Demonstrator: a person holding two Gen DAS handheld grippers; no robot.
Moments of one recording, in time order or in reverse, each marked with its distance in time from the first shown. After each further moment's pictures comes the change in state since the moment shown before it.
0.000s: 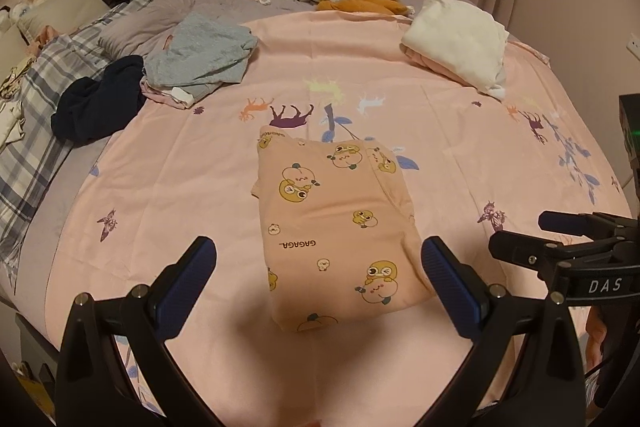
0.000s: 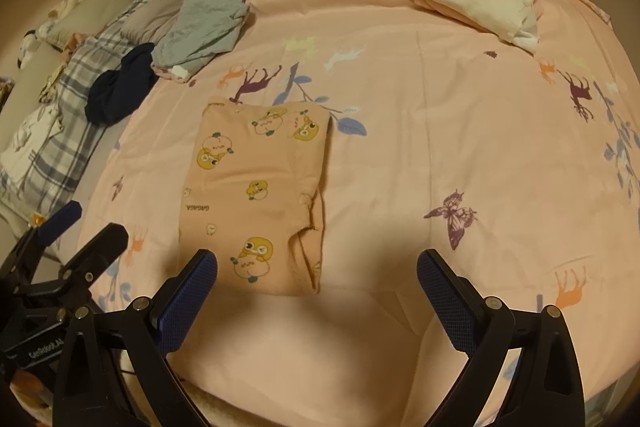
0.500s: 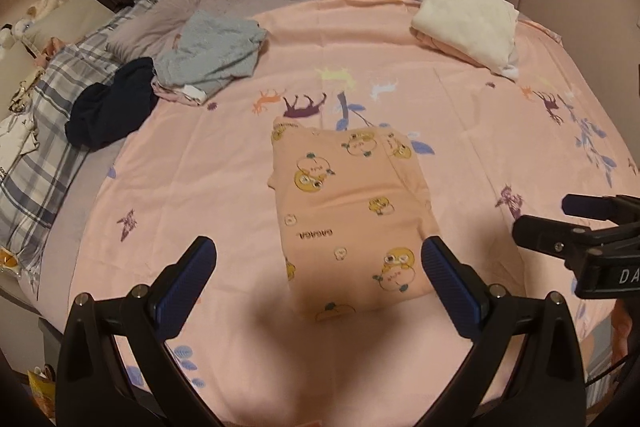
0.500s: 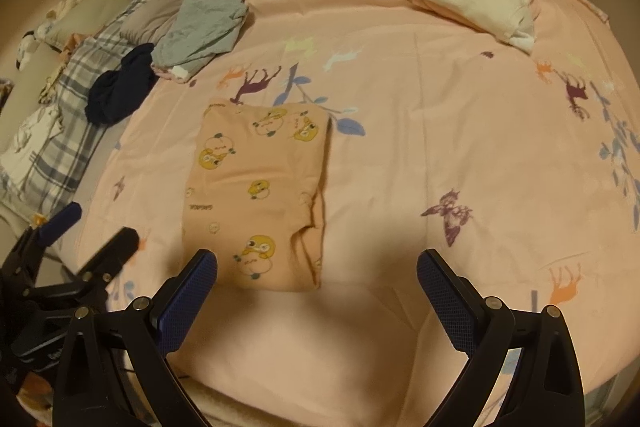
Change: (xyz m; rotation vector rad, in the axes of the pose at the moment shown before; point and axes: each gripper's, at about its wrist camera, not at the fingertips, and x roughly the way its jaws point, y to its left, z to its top) left arm 0.000 -0.006 0.001 0.036 0.061 0.068; right arm -0.006 0.000 0.004 0.004 0.019 0.006
